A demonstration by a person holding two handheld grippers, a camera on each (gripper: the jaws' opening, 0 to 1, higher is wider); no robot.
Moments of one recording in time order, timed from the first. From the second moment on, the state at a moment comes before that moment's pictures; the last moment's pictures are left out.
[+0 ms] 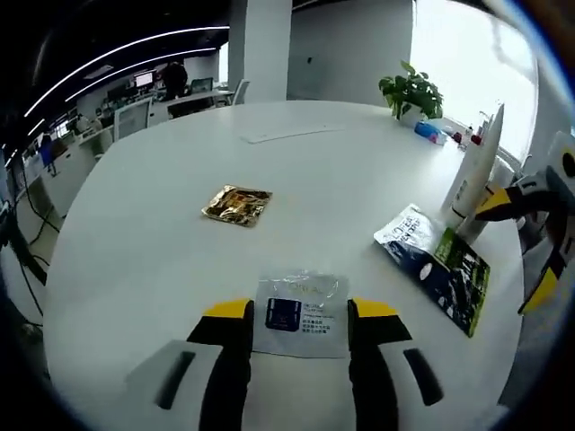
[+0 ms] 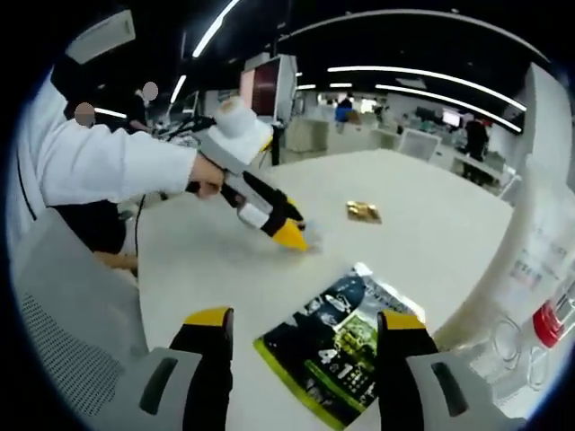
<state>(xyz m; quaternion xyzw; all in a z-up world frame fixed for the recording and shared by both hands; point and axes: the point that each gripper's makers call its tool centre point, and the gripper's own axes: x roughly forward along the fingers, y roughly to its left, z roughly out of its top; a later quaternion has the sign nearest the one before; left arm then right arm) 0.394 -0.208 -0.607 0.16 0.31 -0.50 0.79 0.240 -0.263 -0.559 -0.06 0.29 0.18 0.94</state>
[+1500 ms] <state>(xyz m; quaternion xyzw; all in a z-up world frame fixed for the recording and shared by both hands) 0.267 -0.196 -0.585 0.11 0.23 -0.62 0.74 0.238 -0.213 -0.575 0.04 0.31 0.24 0.92</state>
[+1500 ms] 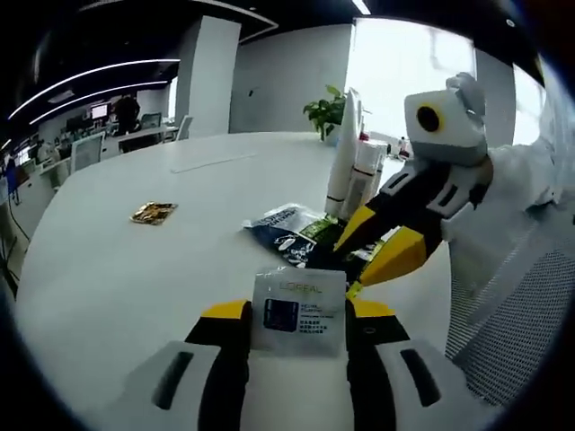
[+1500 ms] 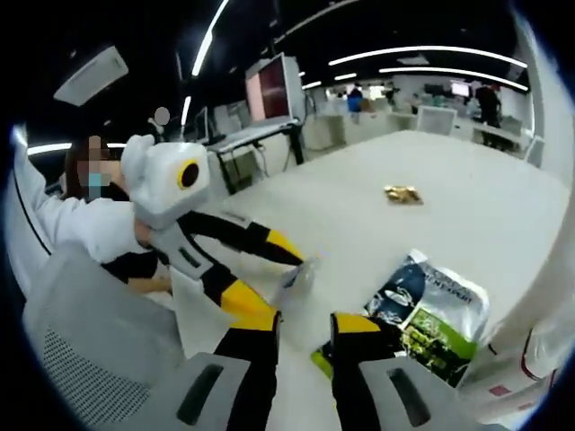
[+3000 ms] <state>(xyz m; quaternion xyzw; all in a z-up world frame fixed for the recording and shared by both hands) 0.247 -0.191 -0.568 0.17 0.20 -0.66 0.70 0.235 -0.214 -0.552 0.04 0.28 0.27 0.92</state>
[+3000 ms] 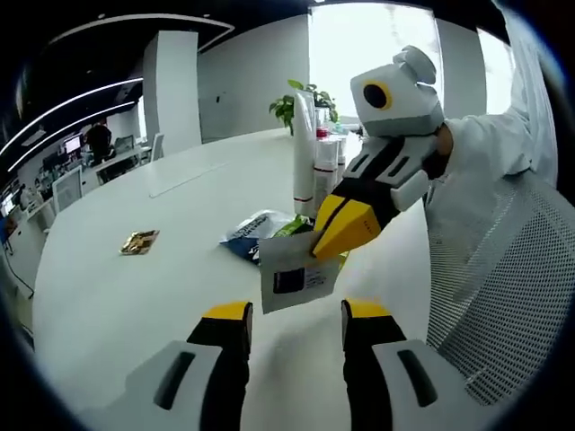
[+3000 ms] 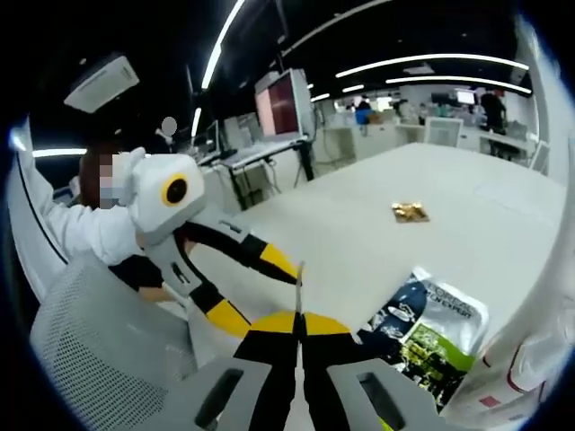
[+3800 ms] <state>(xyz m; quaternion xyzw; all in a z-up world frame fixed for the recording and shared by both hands) 0.232 -0.176 -0.557 0.14 0.26 -0.71 0.64 0.219 -0.189 -0.539 0.02 0.25 0.37 0.89</state>
